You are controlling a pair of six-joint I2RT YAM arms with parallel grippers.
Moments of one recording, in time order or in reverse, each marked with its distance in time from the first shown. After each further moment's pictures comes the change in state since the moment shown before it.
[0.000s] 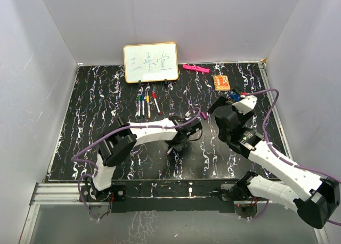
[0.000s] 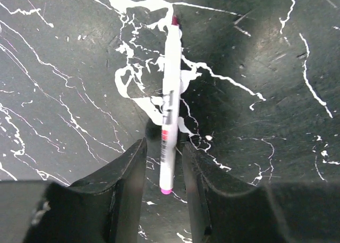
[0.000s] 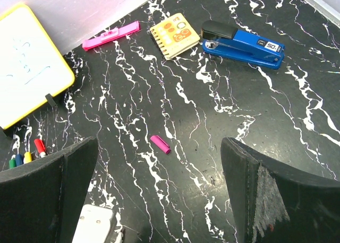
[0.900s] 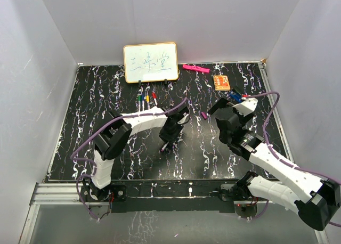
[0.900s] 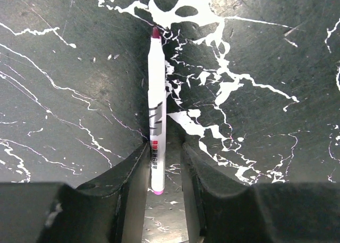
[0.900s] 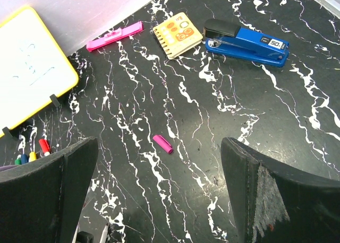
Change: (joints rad) left arm 0.202 -0.005 -0.031 0.026 0.299 0.151; right arm 0.000 -0.026 -0.042 0.043 -0.009 0.003
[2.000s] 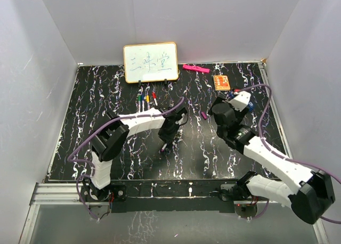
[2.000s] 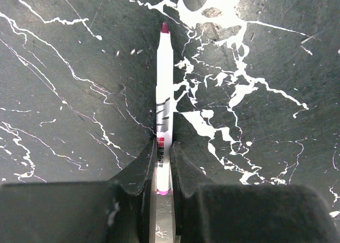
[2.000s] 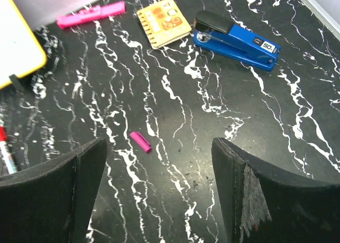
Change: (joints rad) left arm 0.001 -0.032 -0.024 0.021 -0.048 -0.061; right arm -0.046 0.077 -0.001 0.048 -0.046 -0.119
